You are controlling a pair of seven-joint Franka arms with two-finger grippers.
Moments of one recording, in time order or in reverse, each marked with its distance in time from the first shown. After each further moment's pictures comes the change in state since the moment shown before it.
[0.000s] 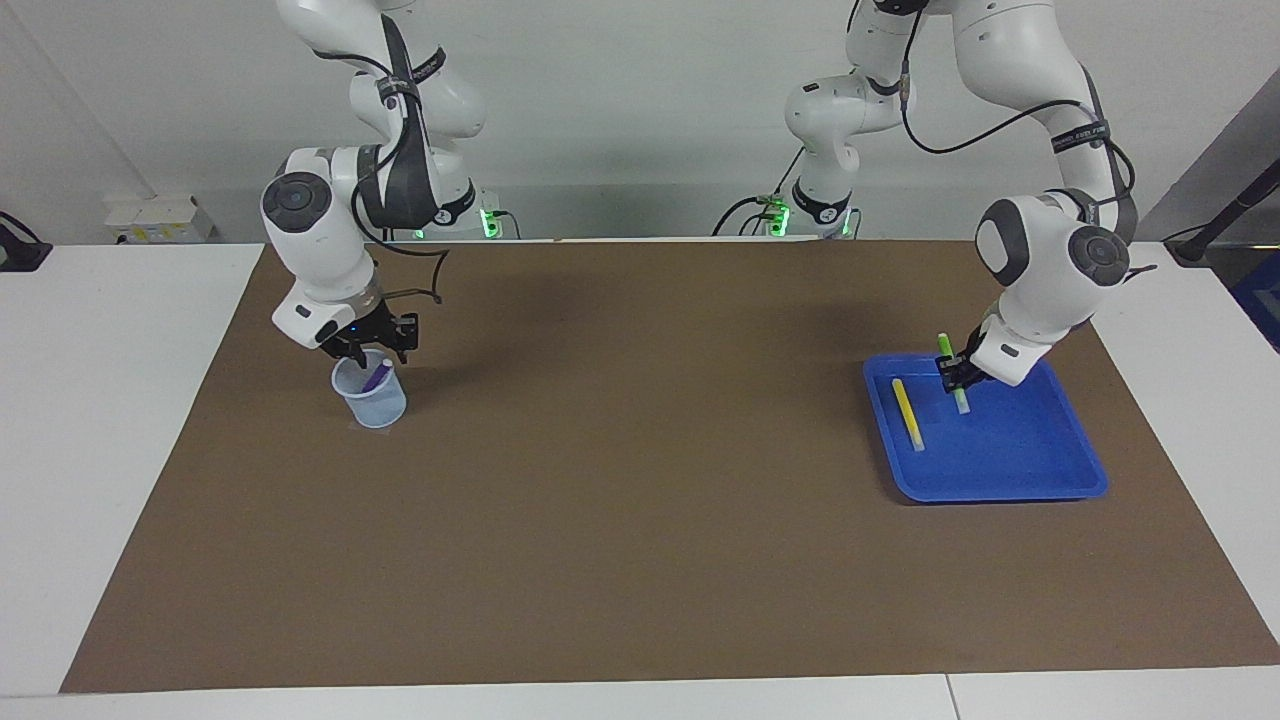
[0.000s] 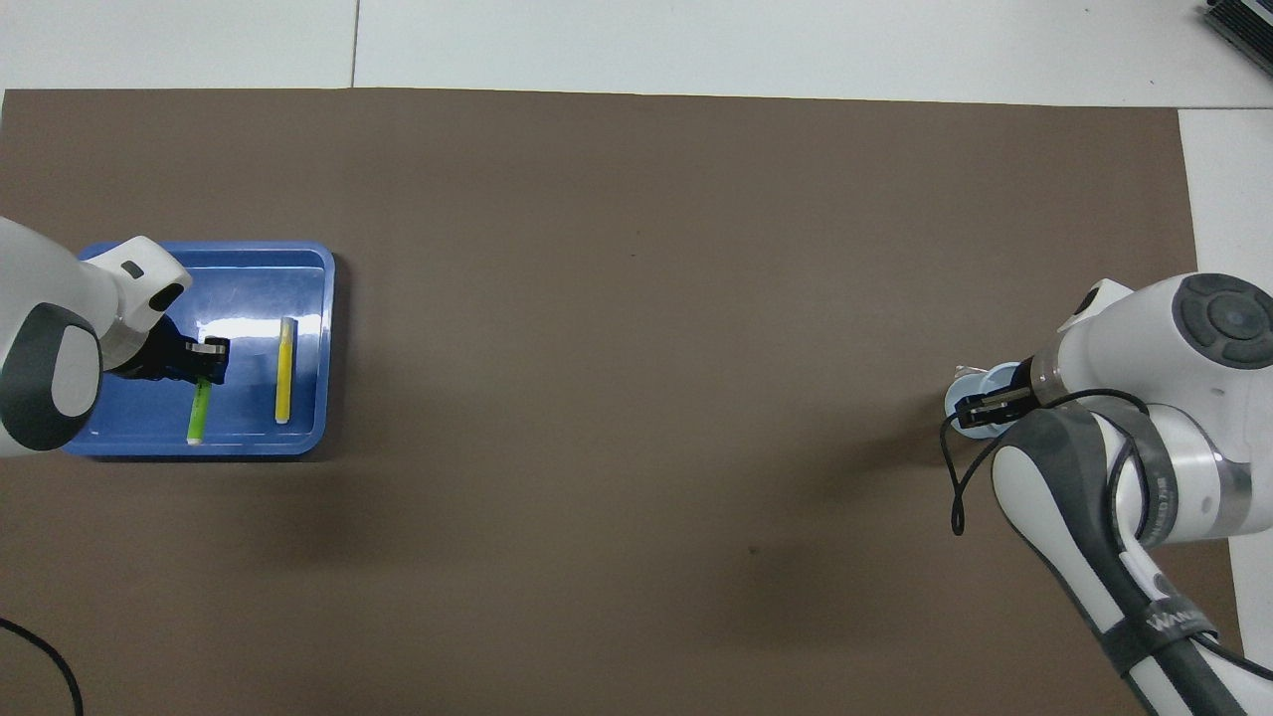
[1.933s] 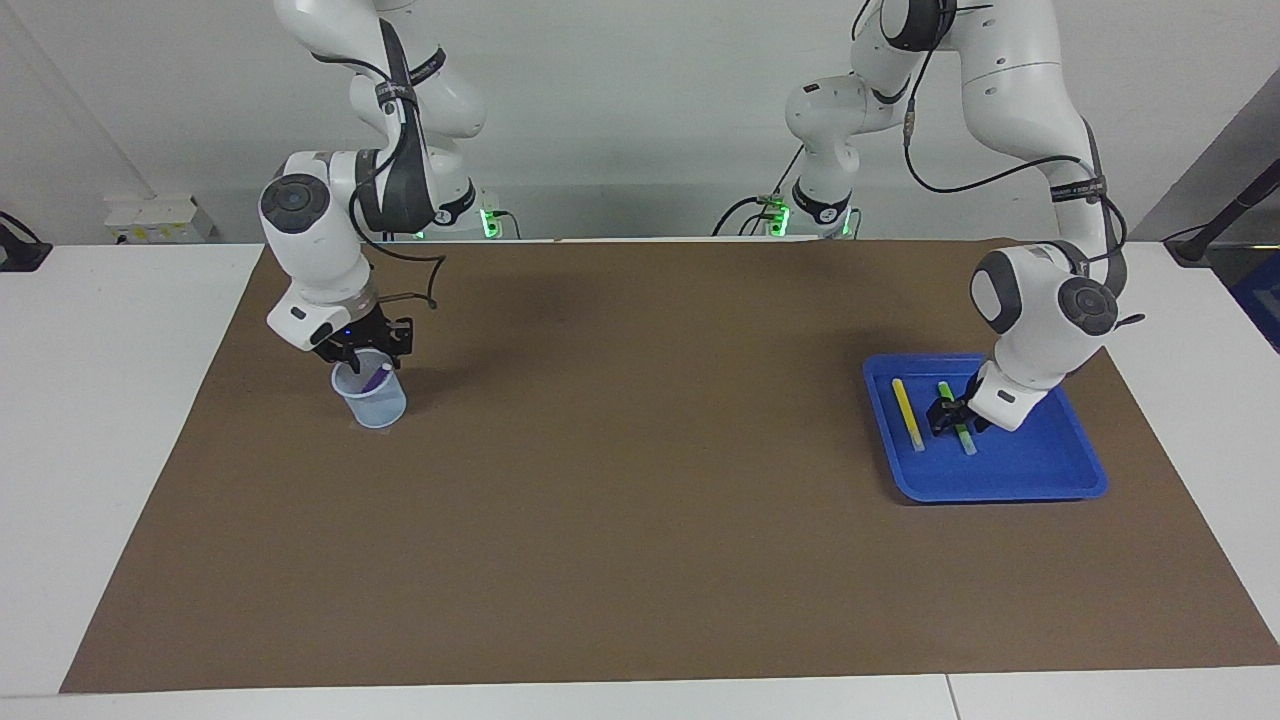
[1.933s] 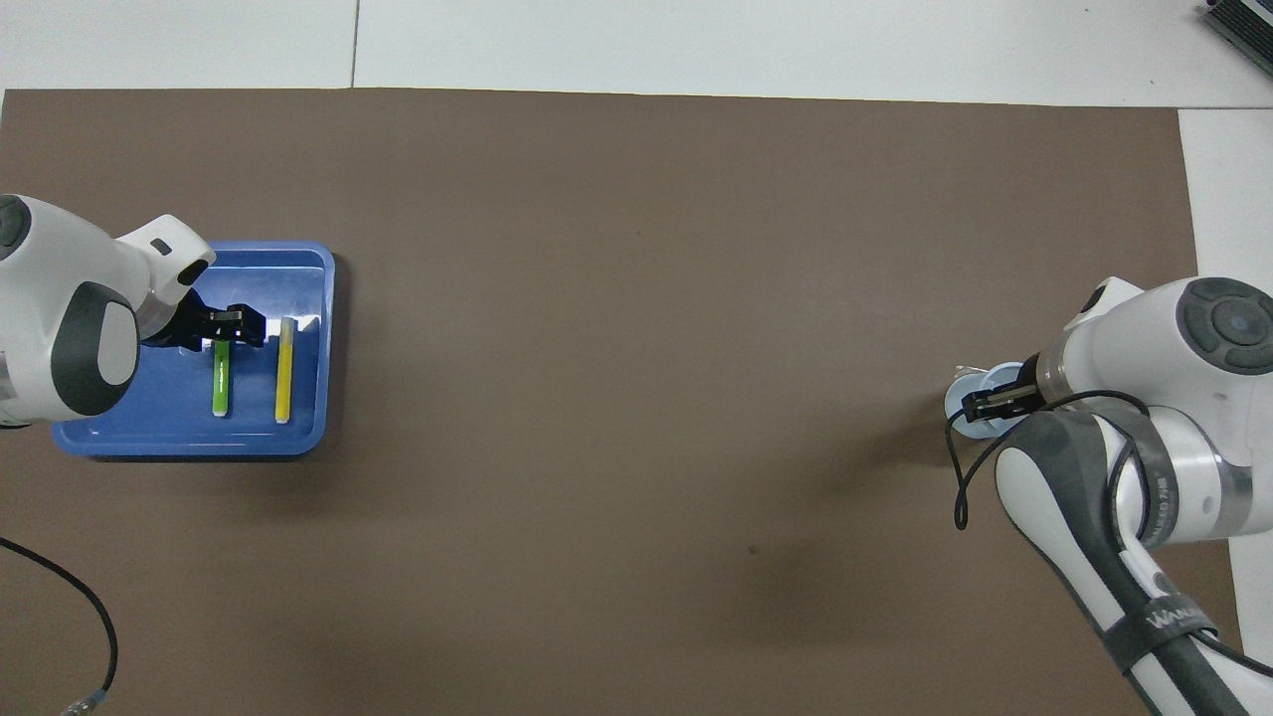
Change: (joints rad) left arm 0.013 0.140 -0.013 0.091 -0.016 0.104 -0.001; right arm -0.015 0.004 0.003 -0.009 -0.024 0.043 0.000
